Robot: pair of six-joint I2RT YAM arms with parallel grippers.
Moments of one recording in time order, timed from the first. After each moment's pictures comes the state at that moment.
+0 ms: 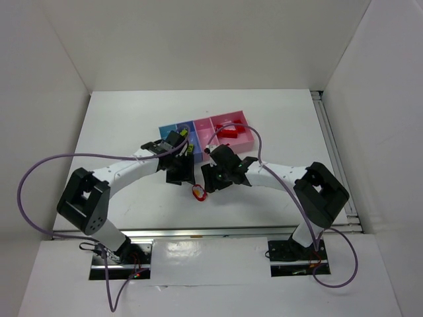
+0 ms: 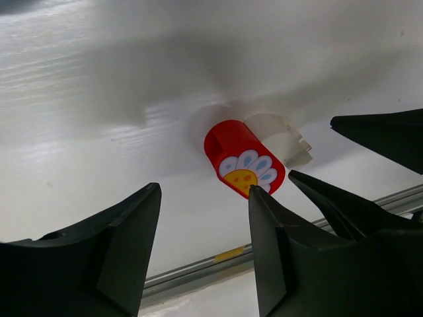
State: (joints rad) left arm -0.54 1.56 1.05 -0.64 0.13 -0.56; right arm 0.81 1.64 0.96 -0.24 -0.12 0.40
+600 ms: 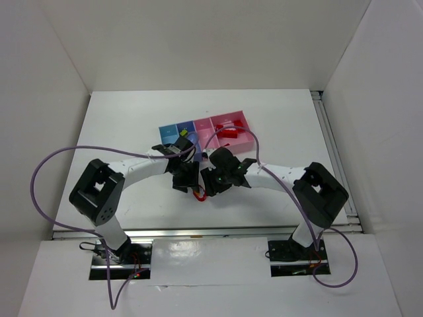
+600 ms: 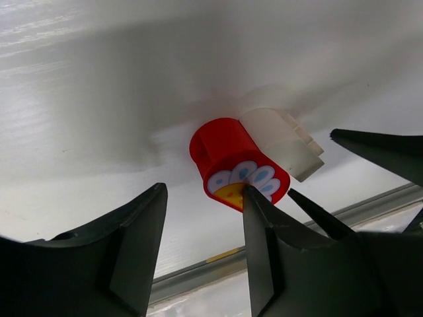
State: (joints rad) left arm -0.59 1.69 1.05 -0.61 0.19 -0.57; right arm 0.82 1.64 0.94 -0.25 -0.15 0.34
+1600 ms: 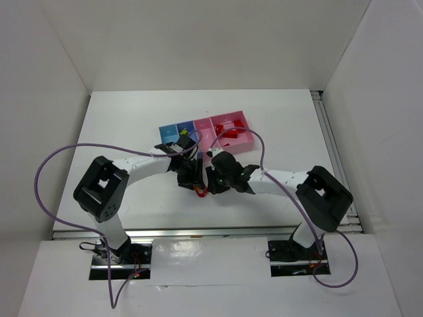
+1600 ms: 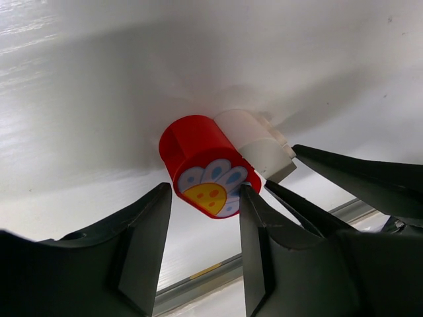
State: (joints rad) left arm -0.59 1.73 1.08 -0.54 0.25 -0.58; right arm 0.84 1.61 0.85 -0.10 -0.01 0.44
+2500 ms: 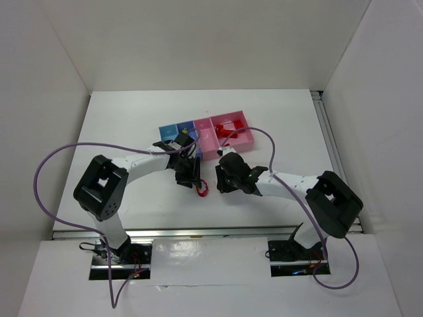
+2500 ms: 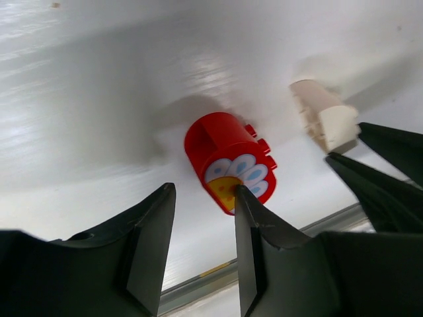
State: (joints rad) left arm -0.56 1.74 1.09 -0.55 0.26 -0.55; right arm 0.81 1.51 0.77 -0.12 0.09 0.46
